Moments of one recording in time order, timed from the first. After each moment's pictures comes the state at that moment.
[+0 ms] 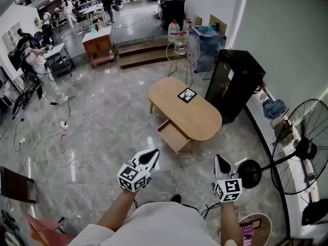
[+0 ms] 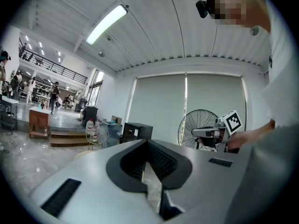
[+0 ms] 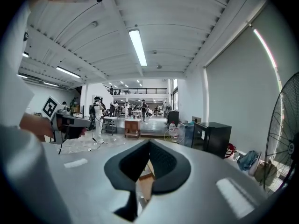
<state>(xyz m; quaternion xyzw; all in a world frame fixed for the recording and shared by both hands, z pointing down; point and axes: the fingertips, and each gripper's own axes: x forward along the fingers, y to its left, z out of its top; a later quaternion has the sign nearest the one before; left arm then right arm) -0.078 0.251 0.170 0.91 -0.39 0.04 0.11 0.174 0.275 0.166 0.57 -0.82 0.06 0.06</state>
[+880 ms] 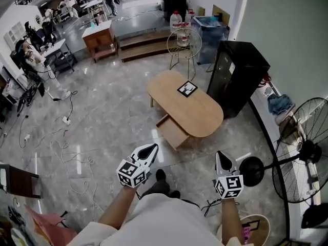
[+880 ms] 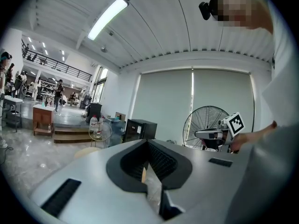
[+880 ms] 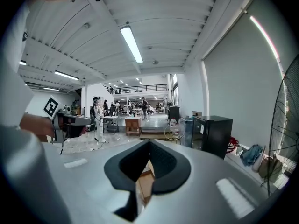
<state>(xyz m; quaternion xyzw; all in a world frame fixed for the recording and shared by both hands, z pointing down) -0.024 0.206 0.187 0.90 -0.42 0.06 0.13 0.237 0.230 0.196 0.55 -0.83 0.09 0.06</state>
